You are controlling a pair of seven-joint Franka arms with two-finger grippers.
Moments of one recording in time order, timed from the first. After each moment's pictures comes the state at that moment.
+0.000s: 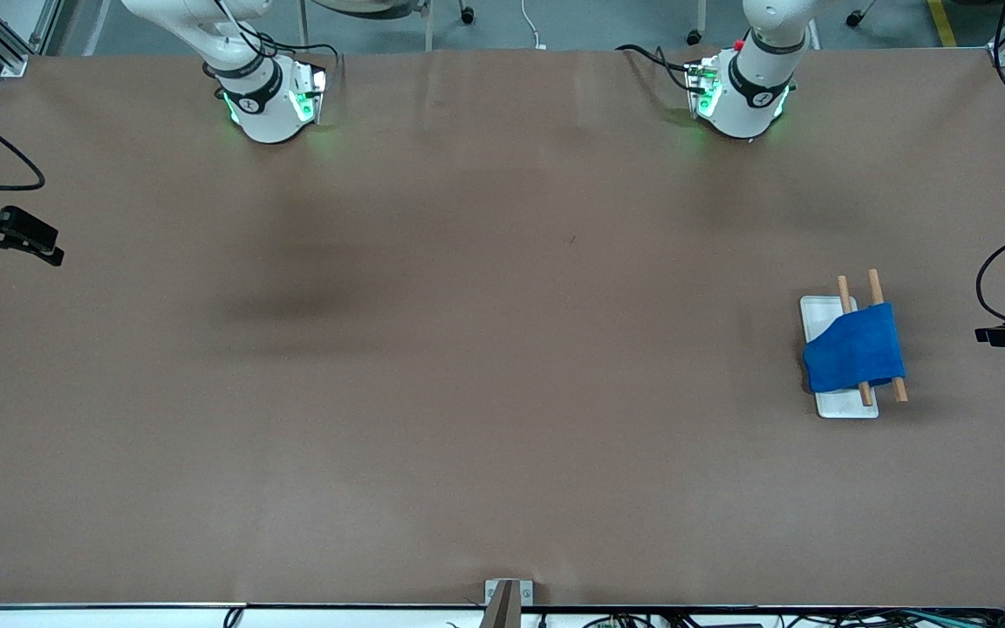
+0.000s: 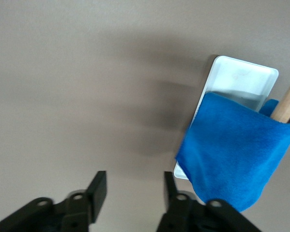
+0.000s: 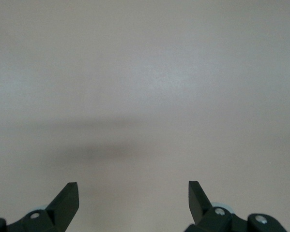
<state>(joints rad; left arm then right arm) 0.55 0.59 -0.20 -1.37 0.11 1.70 0.15 0.00 -0.02 -0.11 -1.70 -0.04 1.70 -0.09</state>
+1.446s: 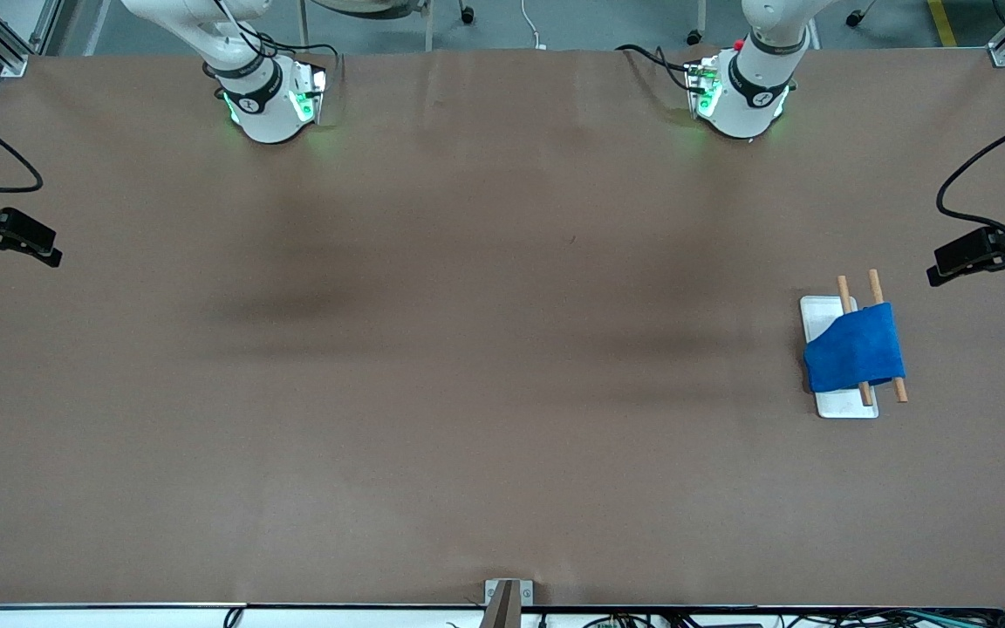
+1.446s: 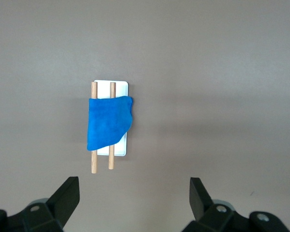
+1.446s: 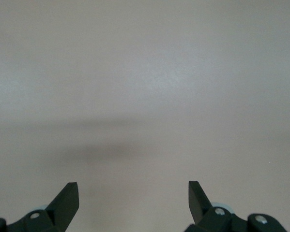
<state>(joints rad) 0.52 0.23 -0.62 -1.30 0.12 1.47 -0.10 0.00 -0.02 -0.11 -1.70 -0.04 1.70 -0.09</state>
